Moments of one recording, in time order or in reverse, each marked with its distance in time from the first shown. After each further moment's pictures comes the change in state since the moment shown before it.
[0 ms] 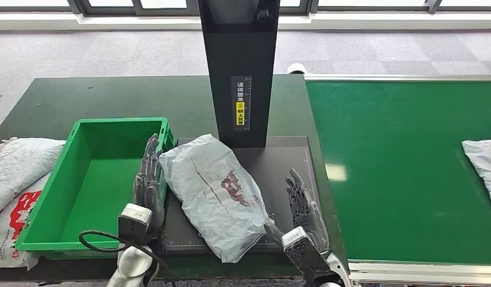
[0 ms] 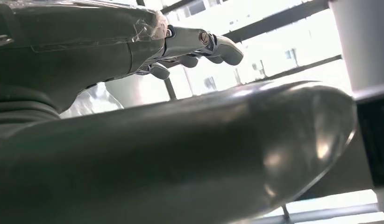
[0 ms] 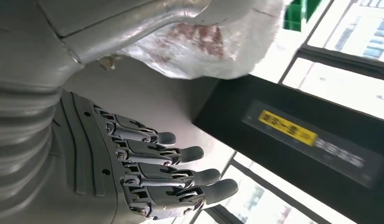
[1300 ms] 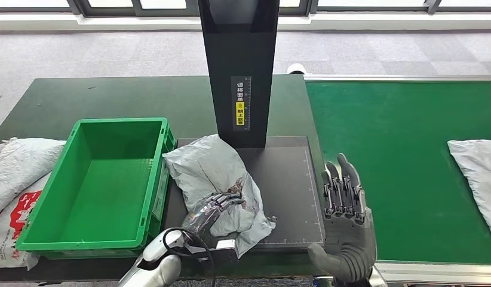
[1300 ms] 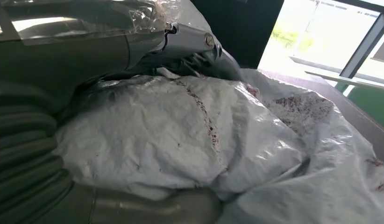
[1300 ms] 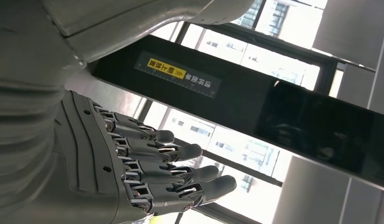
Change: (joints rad) left arm -0.155 0.041 -0.178 0.461 -0.778 -0.129 0.193; right arm 0.091 -0.046 -0.012 -0.334 -0.177 0.020 -0.218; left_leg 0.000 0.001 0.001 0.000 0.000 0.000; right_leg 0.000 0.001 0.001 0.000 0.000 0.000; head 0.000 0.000
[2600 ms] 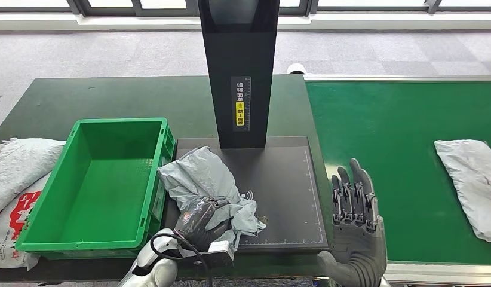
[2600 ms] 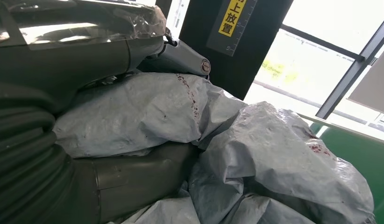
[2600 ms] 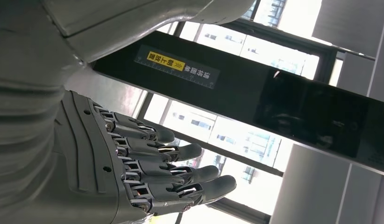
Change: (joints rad) left arm 0.074 0.018 0.000 -0.188 0.118 0.042 -0.051; right arm 0.048 -0.011 0.000 -0.051 -0.022 -0.031 -0.001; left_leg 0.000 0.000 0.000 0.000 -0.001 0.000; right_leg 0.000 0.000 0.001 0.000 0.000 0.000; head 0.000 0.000
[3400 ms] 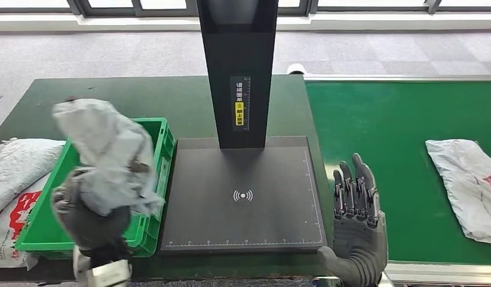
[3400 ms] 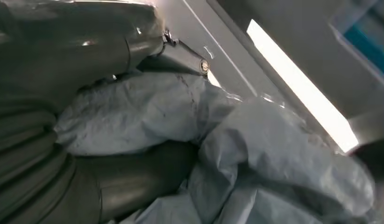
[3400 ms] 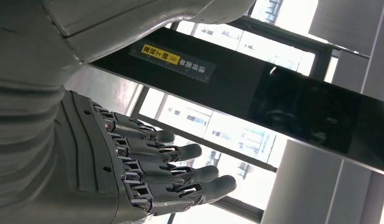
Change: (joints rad) left arm 0.215 -0.074 0.280 -0.680 0.314 0.426 -0.279; right arm -0.033 -0.004 0.000 0.009 0.009 -0.014 0.001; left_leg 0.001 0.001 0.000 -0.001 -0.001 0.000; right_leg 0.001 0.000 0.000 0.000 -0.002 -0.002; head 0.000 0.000
